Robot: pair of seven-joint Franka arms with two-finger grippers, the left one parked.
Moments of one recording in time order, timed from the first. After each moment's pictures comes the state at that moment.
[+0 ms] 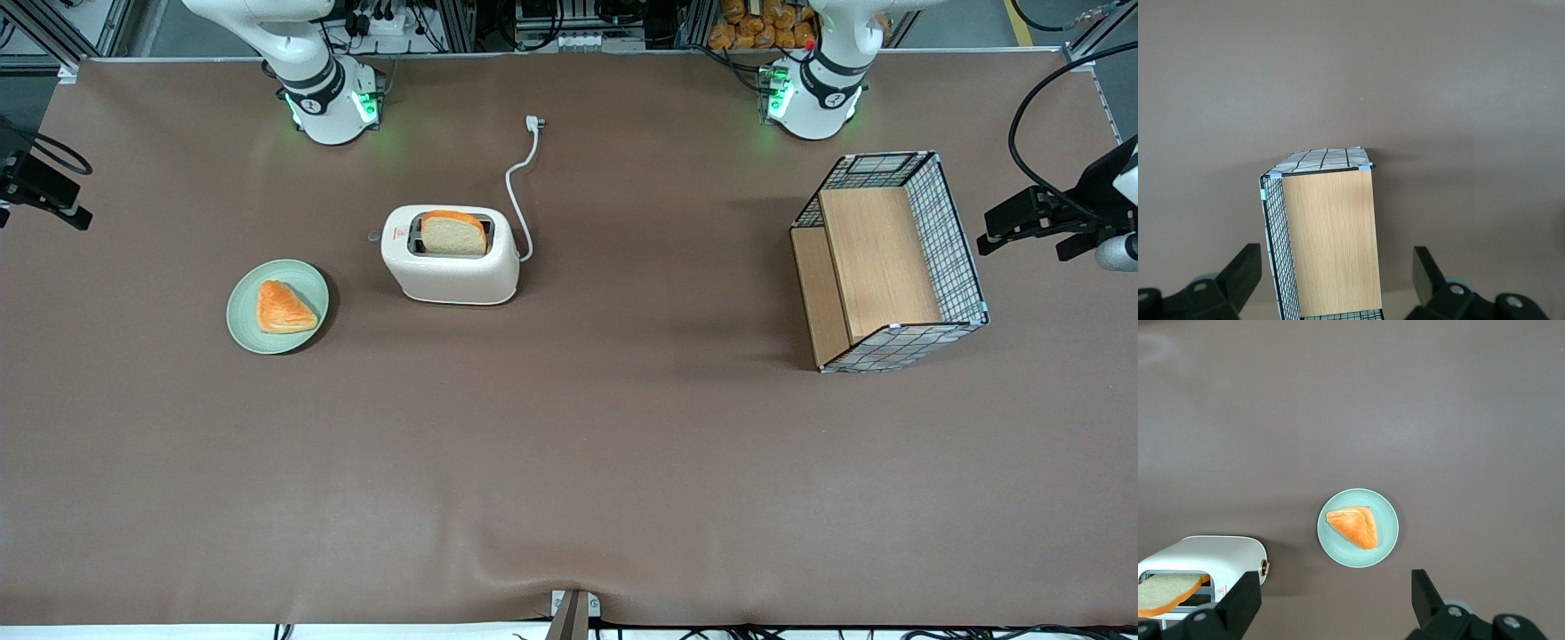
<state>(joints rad) -0.02 -0.04 -0.06 -1.51 0.02 1.52 -0.03</state>
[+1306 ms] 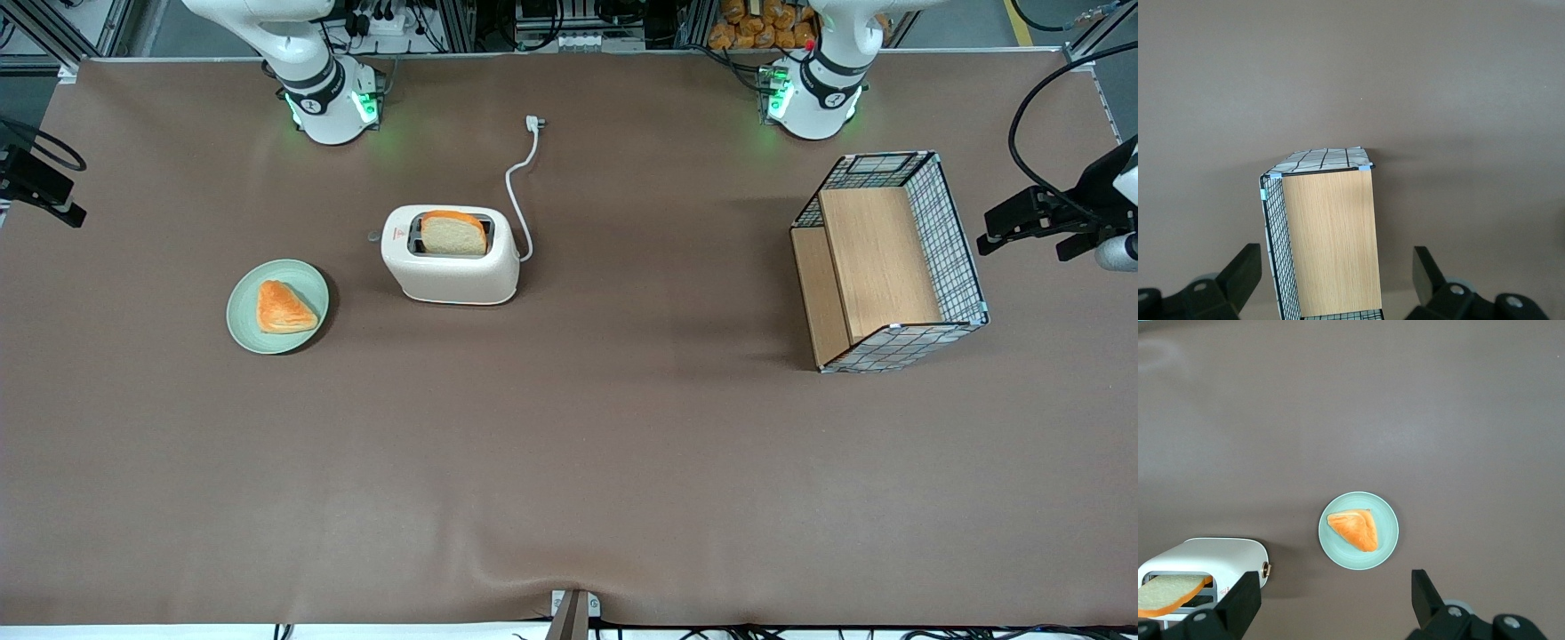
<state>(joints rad) -0.02 -0.04 -0.06 -1.49 0.02 1.52 -0.03</state>
